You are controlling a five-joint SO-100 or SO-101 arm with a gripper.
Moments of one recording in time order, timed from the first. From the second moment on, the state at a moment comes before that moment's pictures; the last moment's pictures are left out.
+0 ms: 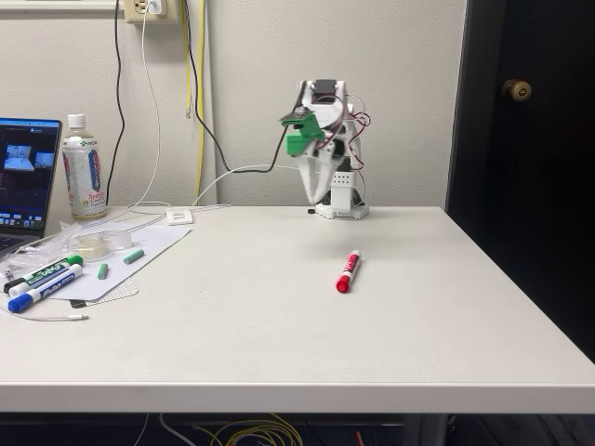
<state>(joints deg) 5.3 62.9 31.3 100.2 -63.5</state>
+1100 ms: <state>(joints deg) 4.0 58.7 30.1 97.9 -73.6</state>
